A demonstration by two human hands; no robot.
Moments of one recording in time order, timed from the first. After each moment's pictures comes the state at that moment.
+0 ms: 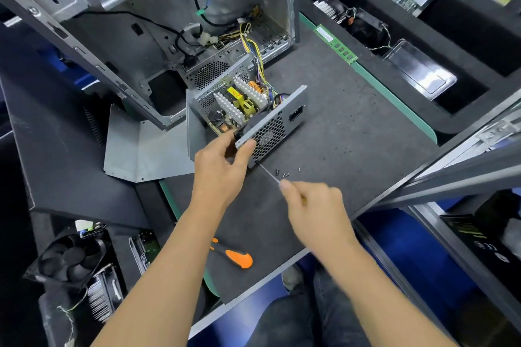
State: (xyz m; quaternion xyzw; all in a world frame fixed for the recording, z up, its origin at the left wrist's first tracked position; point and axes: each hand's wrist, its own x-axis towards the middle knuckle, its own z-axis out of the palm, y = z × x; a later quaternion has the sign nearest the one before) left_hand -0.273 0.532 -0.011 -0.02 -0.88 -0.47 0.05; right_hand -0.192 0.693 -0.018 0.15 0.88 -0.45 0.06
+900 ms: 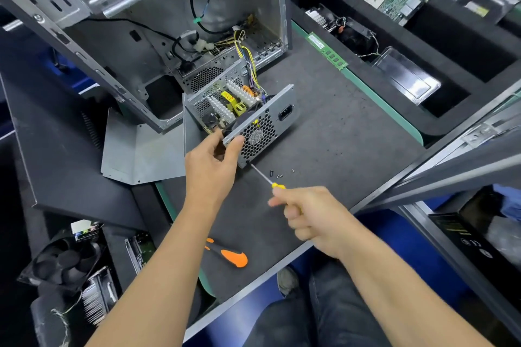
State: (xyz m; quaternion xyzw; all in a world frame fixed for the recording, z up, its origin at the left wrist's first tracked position) left_hand -0.274 0.532 -0.002 0.01 -0.87 -0.49 0.06; right_hand -0.196 0.710 -0.003 0.30 0.54 -0.72 0.32
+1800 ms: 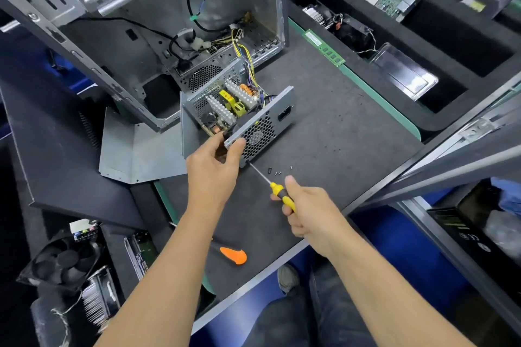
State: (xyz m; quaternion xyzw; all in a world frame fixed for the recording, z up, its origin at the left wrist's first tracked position) left_hand -0.267 0.537 -0.012 0.00 -0.87 -0.48 0.08; right_hand -0.190 0.697 -0.012 0.35 0.59 -0.69 0.24
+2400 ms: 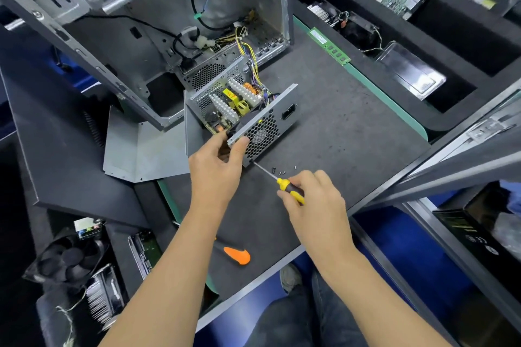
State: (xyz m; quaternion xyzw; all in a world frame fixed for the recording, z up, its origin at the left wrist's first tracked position) left_hand -0.267 0.535 -0.010 0.02 -0.87 -0.49 0.08; right_hand -0.174 0.688 -0.021 0.13 0.92 -0.36 -0.05
